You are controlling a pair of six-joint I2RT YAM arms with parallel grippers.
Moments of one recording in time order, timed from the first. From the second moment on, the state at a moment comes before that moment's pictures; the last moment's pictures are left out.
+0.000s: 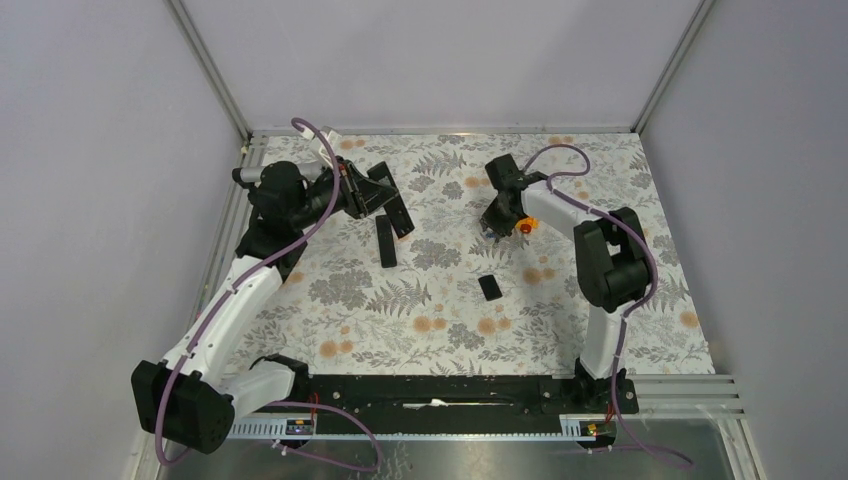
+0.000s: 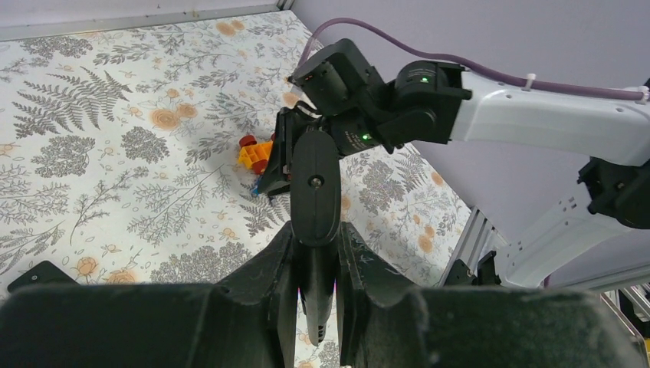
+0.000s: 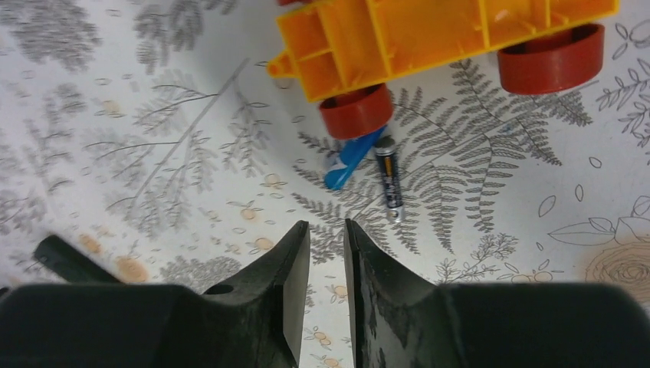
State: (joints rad) left arm -0.30 1.10 0.99 0.04 0.64 -0.50; right arm 0.41 1.91 1.38 -0.62 0.11 1.03
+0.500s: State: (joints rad) left arm -0.29 1.09 0.97 0.04 0.64 -0.50; right arm 0.41 2.04 1.48 -0.74 0.15 1.09
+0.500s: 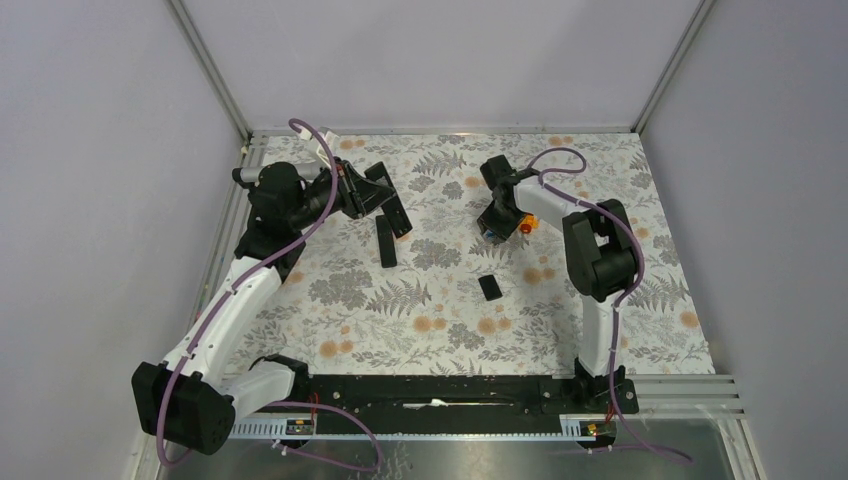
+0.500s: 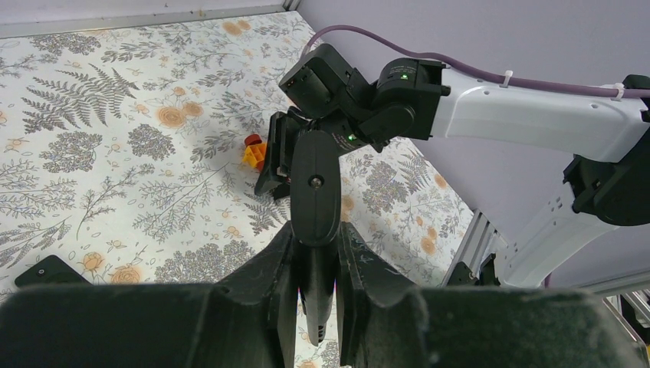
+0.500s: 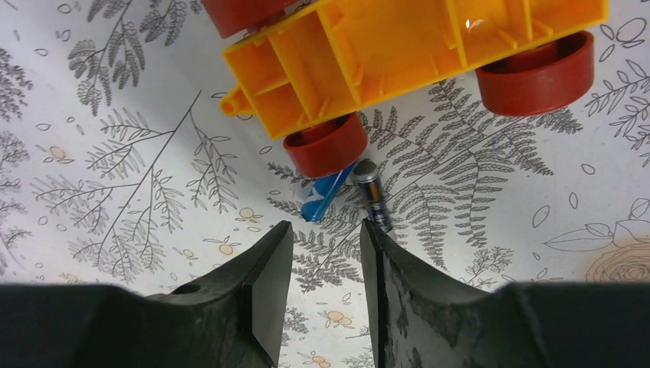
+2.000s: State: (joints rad) left arm -0.36 1.25 0.98 0.05 0.62 -0.64; right arm 0.40 1.65 1.26 -0.65 0.13 0.94
